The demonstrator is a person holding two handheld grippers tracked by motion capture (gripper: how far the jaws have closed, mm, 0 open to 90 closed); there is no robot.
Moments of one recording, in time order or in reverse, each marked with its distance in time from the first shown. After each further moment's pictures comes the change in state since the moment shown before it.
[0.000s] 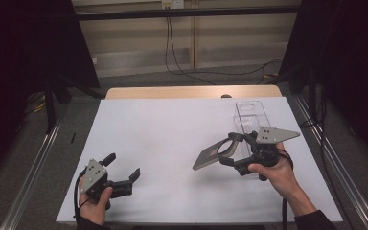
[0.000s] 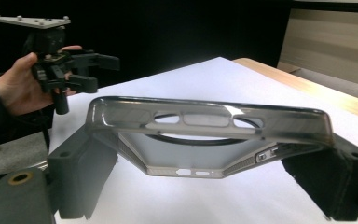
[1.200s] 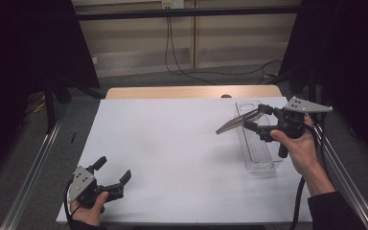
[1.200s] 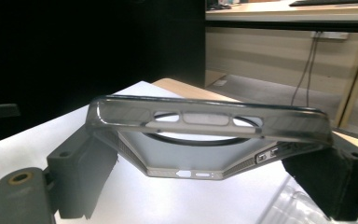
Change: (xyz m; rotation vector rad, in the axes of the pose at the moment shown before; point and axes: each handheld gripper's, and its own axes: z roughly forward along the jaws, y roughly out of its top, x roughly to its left) left arm 0.008 -0.010 -0.017 -0.070 0.018 -0.028; right arm -0.060 0.037 -0.043 -0.061 -0.276 0.099
